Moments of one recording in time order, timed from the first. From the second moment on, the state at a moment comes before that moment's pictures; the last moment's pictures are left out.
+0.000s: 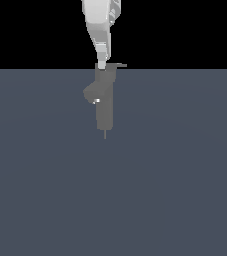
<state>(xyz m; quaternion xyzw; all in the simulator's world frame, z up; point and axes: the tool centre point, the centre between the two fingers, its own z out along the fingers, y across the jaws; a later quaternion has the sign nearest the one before) -0.043 0.027 0.295 0.70 -0.71 -0.08 0.07</state>
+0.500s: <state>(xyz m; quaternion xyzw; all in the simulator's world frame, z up) -0.030 0.004 0.290 0.70 -0.71 -0.08 0.07</state>
